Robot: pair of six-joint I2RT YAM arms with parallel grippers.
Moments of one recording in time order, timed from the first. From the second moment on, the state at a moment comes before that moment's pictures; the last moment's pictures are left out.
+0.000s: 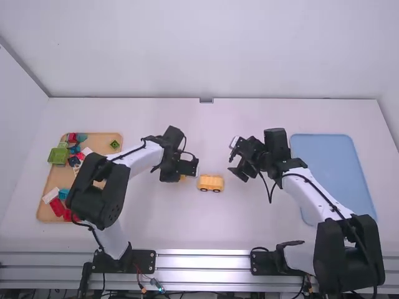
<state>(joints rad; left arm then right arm) -0.35 1.82 1.08 -0.67 0.13 1.22 0.20 1.39 0.77 -0.27 -0.51 -0.82</state>
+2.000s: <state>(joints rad) 0.02 1.99 0.79 -0.18 1.08 1.41 0.23 1.39 0.77 -0.27 -0.53 -0.84</state>
